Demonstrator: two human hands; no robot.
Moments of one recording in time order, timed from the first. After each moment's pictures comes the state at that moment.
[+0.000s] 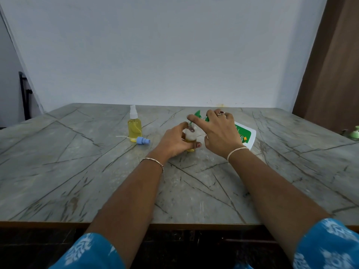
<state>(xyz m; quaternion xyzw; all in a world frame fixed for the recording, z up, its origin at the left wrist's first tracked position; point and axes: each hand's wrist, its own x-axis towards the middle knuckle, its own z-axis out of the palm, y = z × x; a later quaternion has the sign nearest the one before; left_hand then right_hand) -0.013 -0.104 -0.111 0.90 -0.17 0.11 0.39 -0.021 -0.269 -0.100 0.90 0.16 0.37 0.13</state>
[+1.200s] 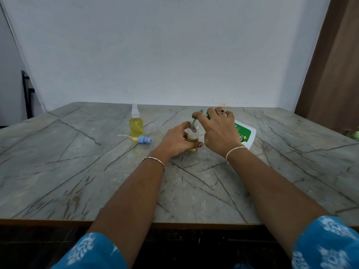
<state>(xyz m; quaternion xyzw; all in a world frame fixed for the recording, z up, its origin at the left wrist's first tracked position) -0.017 -0.105 -0.109 0.90 -0.17 0.09 0.40 -0.018 -0.262 -0.100 0.90 0.15 0.39 0.11</state>
